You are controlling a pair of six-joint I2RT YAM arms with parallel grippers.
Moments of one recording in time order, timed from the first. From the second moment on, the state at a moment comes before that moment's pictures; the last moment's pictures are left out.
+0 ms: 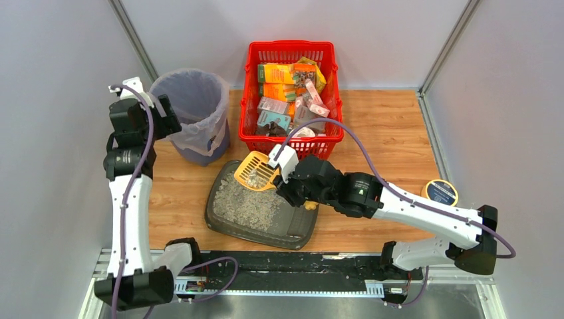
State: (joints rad) left arm 0.13 1.00 1.29 -0.62 -0.07 -0.13; right arm 1.21 1.24 1.23 -0.56 0.17 0.09
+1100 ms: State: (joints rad) left arm 0.30 1.29 1.35 -0.62 0.13 -0.21; right arm 1.20 1.21 1.26 -0.52 0.12 0.08
